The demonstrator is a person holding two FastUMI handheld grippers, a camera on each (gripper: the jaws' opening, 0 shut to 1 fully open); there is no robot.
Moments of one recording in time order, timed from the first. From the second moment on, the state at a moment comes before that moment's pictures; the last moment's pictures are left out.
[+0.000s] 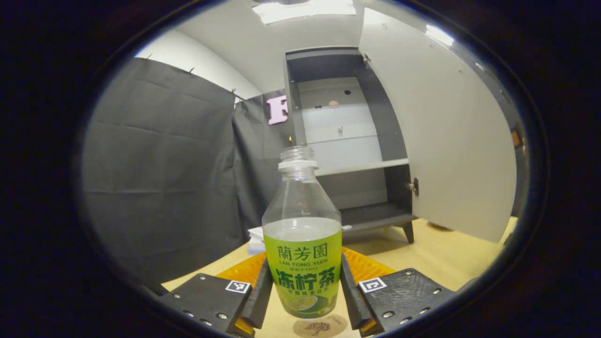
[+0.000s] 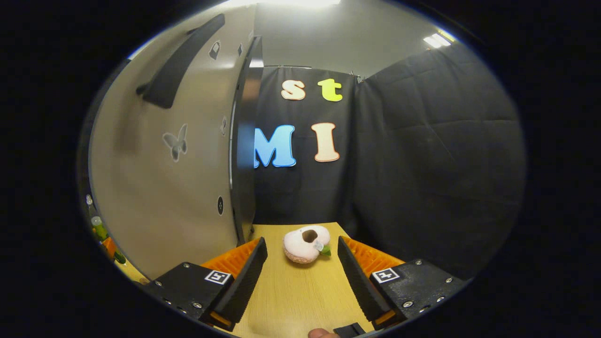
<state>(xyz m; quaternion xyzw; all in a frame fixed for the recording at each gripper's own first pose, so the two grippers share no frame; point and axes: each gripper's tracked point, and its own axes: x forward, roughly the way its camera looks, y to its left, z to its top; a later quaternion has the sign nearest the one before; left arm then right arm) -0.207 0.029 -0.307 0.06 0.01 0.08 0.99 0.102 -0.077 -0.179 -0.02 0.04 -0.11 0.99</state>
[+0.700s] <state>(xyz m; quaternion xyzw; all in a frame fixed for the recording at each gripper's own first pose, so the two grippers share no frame) -0.225 0.035 -0.399 0.04 0.02 0.10 0.99 0.093 -0.055 -0.240 -0.08 0.12 -0.08 0.99</state>
